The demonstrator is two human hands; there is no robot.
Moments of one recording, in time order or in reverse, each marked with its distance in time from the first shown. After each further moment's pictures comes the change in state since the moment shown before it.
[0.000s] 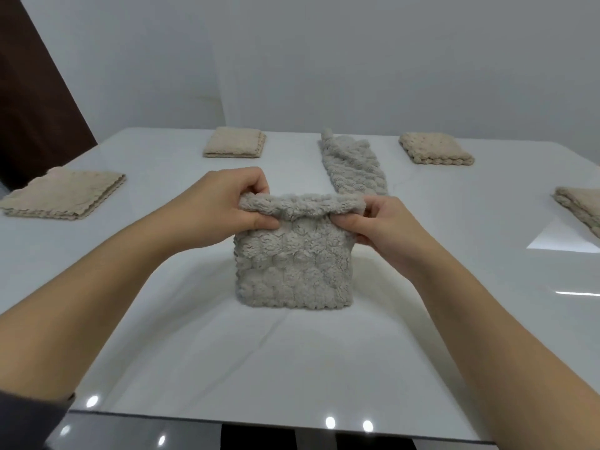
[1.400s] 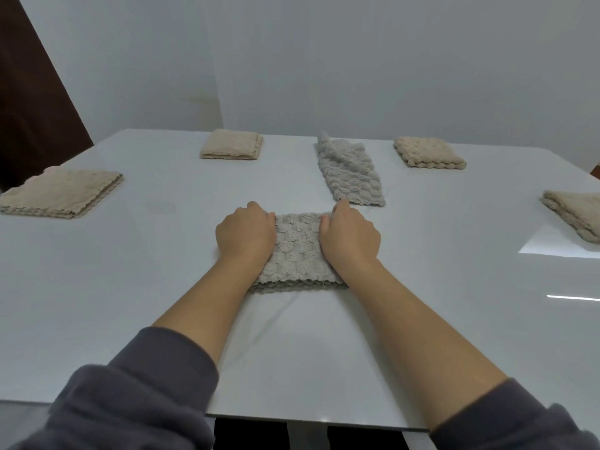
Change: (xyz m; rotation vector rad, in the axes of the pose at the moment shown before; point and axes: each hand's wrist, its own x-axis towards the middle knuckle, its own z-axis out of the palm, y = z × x) left_hand 0.040 -0.034 0.099 0.551 0.328 -0.445; right_hand 0.041 0.052 0.037 -1.192 0.546 0.085
